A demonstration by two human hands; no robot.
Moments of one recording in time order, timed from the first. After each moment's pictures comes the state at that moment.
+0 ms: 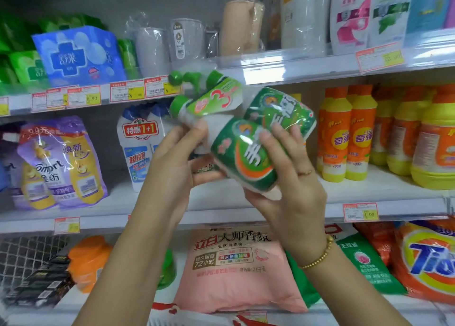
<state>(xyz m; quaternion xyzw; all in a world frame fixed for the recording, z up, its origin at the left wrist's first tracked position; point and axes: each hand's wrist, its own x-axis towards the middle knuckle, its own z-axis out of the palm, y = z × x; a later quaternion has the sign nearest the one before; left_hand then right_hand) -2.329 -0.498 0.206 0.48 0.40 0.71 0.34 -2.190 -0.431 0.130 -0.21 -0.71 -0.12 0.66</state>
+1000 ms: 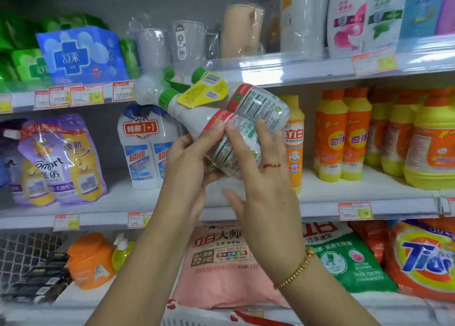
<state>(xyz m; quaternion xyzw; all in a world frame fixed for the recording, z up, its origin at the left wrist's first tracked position) -2.315 -0.492 0.202 0.42 0.38 0.74 0.36 -2.216 -0.473 0.144 -0.34 -0.75 -0.10 0.56</state>
